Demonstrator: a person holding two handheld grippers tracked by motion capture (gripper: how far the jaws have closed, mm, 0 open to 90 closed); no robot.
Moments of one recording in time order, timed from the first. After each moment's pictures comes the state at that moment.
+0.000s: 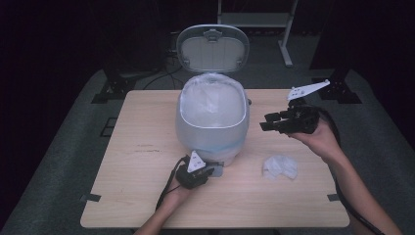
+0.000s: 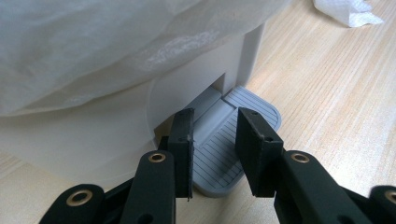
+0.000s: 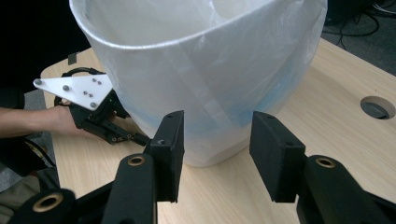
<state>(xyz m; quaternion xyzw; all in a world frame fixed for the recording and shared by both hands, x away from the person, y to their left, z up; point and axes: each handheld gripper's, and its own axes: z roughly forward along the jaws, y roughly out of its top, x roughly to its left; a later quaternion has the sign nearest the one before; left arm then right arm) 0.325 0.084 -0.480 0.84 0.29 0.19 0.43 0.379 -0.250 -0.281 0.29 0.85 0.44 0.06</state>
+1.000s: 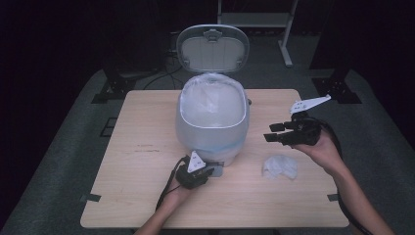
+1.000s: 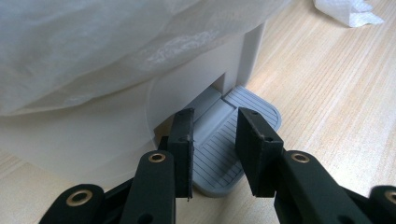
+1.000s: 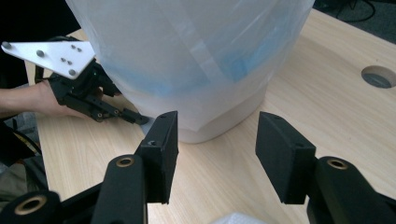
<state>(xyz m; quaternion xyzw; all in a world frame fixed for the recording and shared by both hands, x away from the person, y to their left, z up) 0.324 0.084 -0.480 0.84 0.29 0.19 0.43 0.371 -0.264 -0.317 0.30 0.85 0.43 0.07</state>
